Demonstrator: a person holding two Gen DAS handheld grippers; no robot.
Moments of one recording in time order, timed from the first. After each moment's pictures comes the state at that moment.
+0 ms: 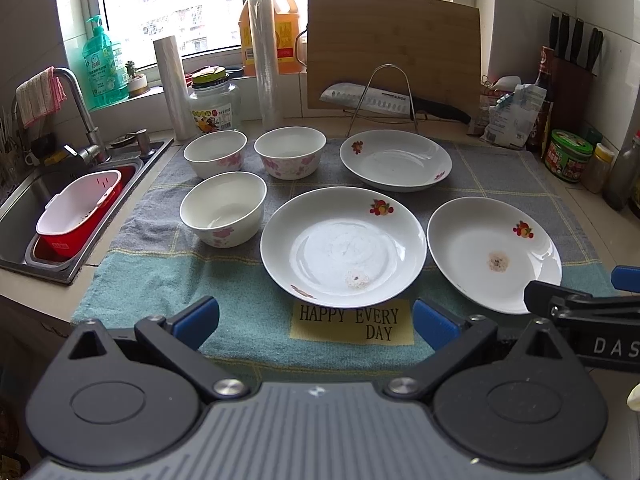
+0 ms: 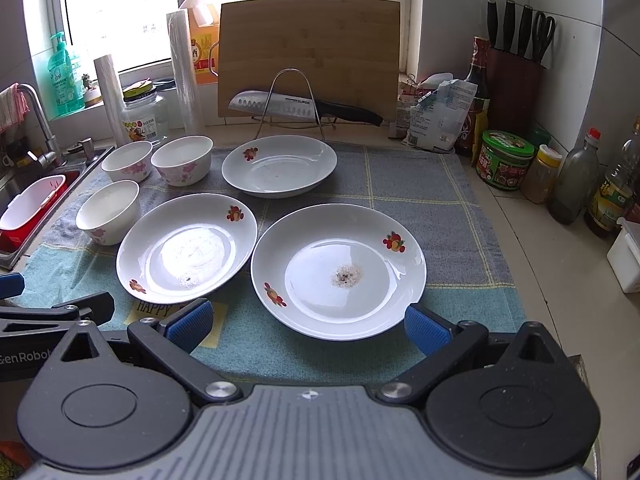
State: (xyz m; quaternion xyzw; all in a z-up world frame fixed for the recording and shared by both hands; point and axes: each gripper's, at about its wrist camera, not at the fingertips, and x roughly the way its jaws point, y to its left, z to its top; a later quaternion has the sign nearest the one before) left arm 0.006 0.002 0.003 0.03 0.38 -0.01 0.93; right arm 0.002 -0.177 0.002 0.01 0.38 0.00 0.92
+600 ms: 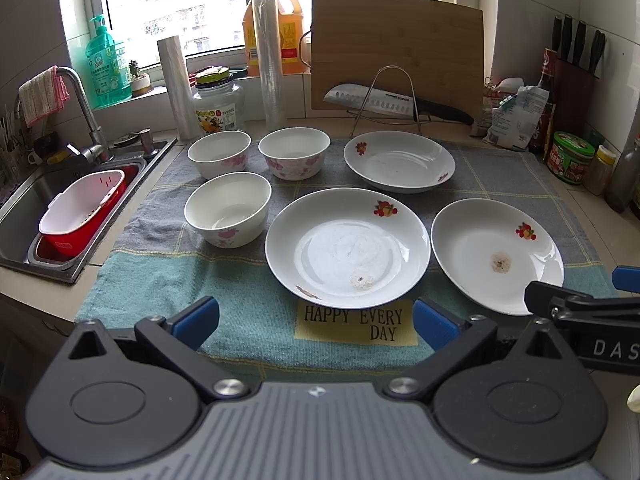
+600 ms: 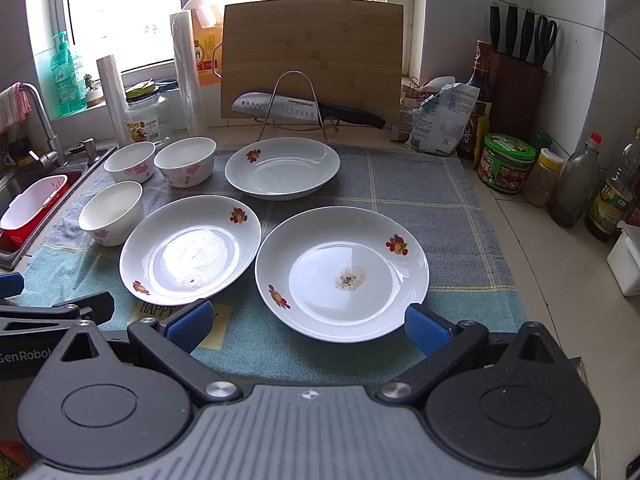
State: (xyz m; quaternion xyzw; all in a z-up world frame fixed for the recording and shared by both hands) left arm 0.003 0.003 0.005 0.03 0.38 0.00 0.93; right arm -0.001 -0.173 0.005 0.01 0.38 0.00 0.93
